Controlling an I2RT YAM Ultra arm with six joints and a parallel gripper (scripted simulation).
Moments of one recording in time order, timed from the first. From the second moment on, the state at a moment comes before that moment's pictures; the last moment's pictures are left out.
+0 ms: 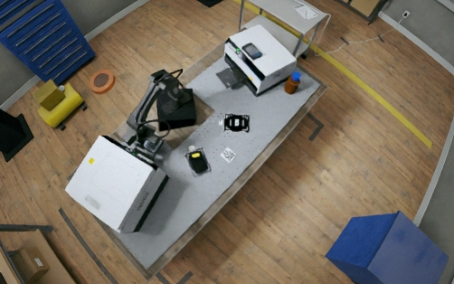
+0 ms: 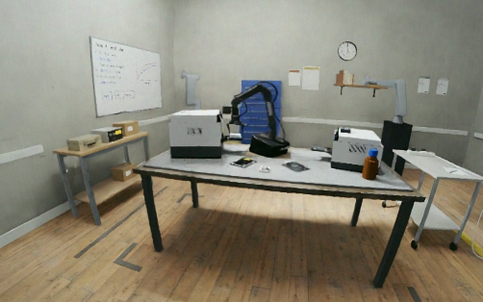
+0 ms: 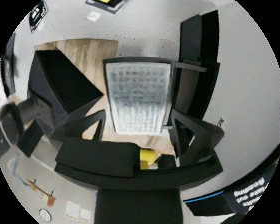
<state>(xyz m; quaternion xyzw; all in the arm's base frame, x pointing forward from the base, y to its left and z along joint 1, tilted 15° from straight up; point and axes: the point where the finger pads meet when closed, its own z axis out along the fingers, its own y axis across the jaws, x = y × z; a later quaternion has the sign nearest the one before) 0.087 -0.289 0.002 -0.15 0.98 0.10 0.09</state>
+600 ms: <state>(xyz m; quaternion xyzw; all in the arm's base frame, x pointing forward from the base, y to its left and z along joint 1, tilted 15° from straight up) 0.084 -0.294 0.021 -0.15 0.98 0.10 0.09</state>
